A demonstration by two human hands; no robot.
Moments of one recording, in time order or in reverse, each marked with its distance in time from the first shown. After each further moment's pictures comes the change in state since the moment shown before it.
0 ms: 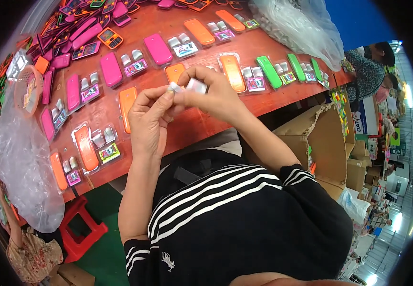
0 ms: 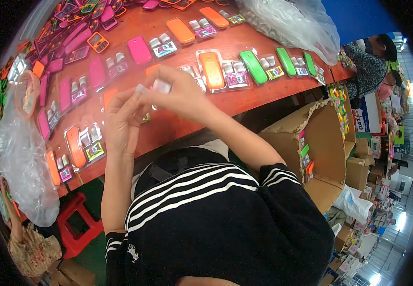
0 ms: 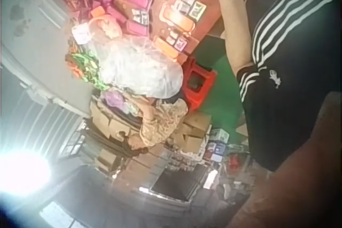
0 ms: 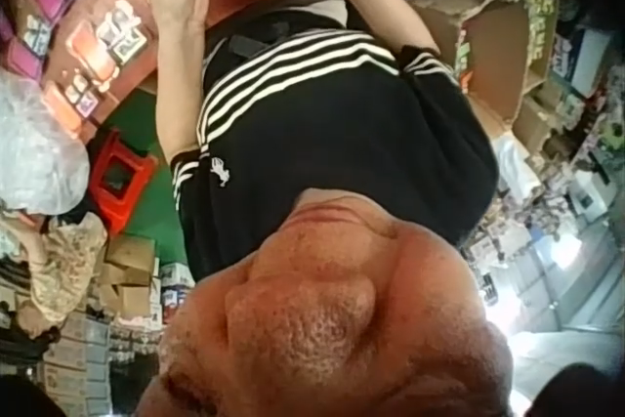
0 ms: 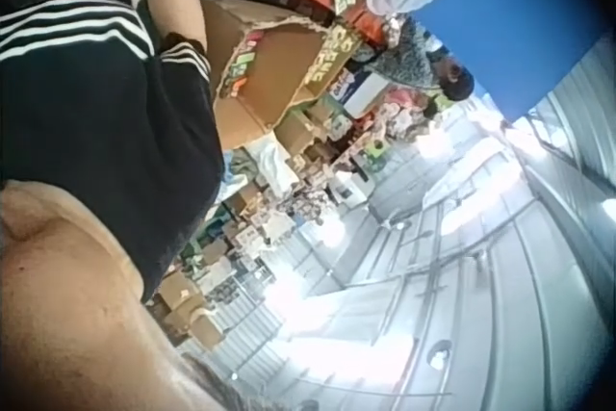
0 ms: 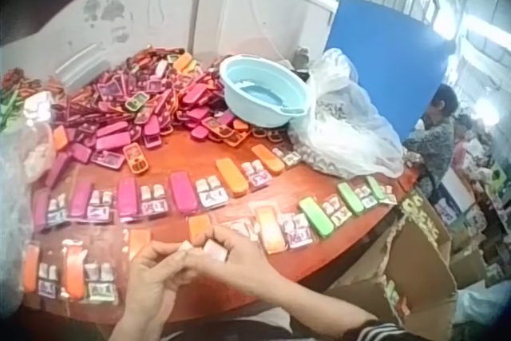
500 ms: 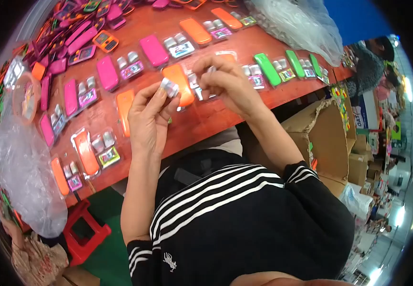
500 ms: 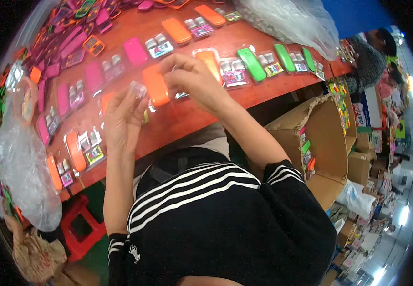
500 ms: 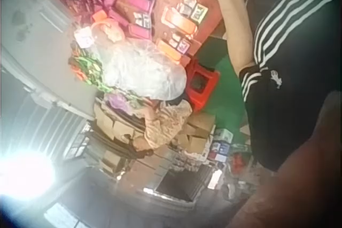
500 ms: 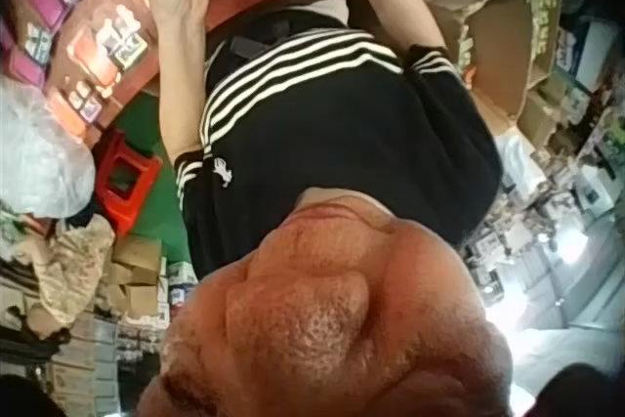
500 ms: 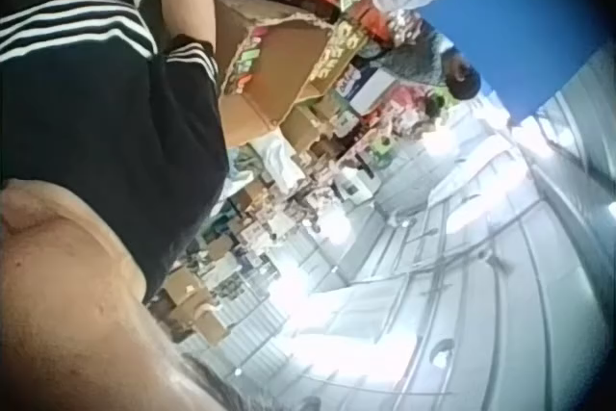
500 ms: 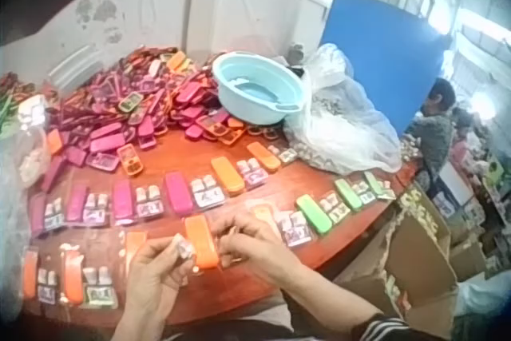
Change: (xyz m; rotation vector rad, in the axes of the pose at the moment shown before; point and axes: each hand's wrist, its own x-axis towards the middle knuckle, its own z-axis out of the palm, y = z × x) left_hand 0.008 -0.002 0.000 -0.058 0.099 -0.029; right_hand -0.001 -0.016 -0.026 0.378 0.077 0.120
